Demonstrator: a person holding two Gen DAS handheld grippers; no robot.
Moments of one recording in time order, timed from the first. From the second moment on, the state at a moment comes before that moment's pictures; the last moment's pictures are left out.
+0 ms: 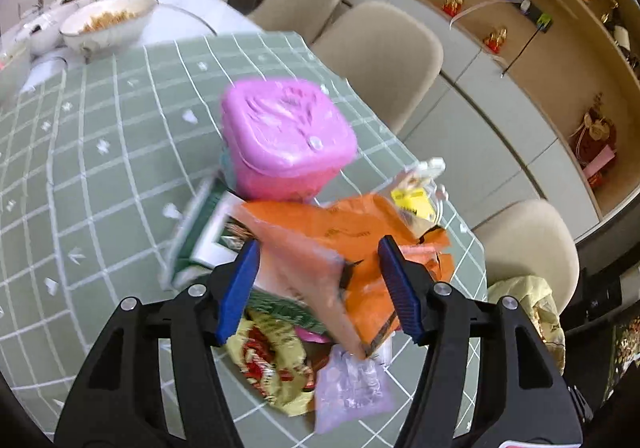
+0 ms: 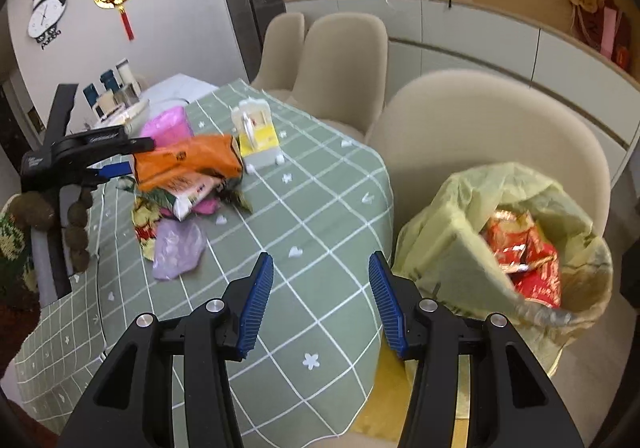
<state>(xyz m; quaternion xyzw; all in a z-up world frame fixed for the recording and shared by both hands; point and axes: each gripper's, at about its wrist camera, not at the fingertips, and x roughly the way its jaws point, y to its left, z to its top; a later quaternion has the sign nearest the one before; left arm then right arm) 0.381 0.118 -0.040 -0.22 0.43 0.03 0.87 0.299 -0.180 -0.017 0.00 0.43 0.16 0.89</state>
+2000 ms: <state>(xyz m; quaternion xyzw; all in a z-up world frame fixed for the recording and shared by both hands) 0.223 0.138 -0.075 -0.21 0.52 0.02 0.83 0.330 -0.119 -0.028 0.02 0.44 0.26 0.86</state>
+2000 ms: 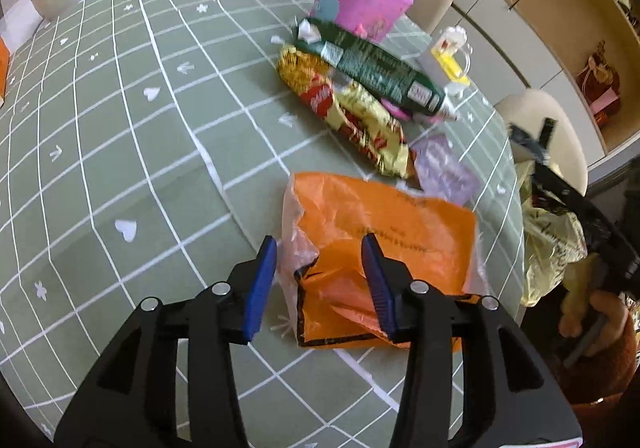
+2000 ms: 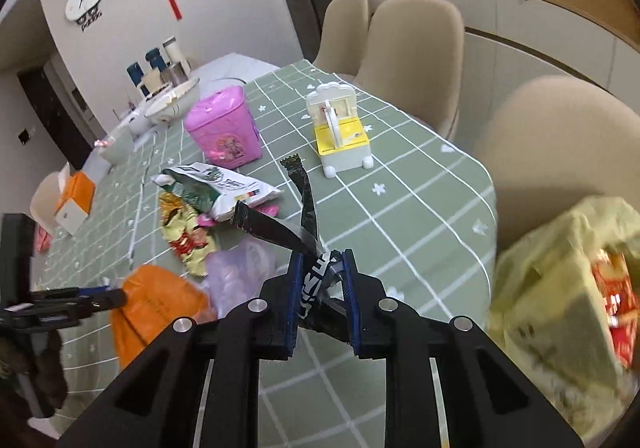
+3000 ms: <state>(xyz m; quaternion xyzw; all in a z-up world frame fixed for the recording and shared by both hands) 0.237 0.048 0.073 -0.12 0.37 -0.08 0.92 0.234 -0.230 0.069 0.03 0.33 0.19 0.93</state>
